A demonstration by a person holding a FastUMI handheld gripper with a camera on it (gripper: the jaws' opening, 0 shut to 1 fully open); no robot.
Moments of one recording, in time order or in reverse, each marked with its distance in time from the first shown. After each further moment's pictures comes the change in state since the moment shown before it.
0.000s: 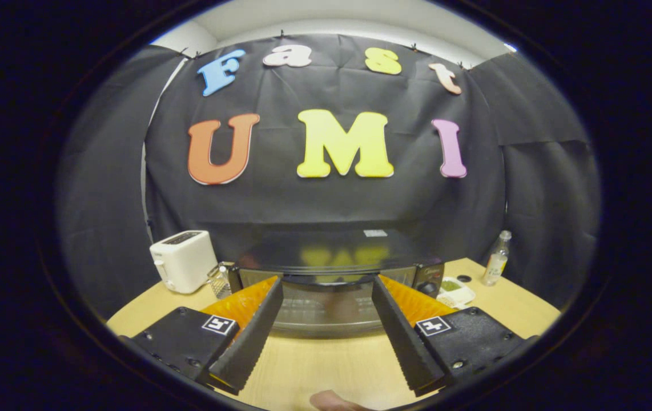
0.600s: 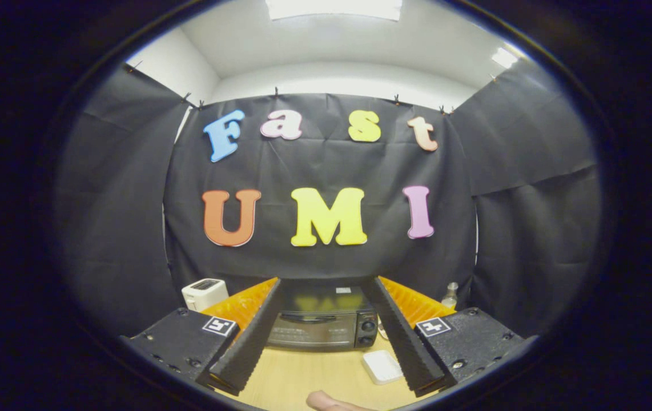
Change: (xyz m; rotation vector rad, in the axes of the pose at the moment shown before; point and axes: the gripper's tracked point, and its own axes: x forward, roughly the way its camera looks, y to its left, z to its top) arm -0.192 -0.056 0.131 0.014 -0.209 -0.002
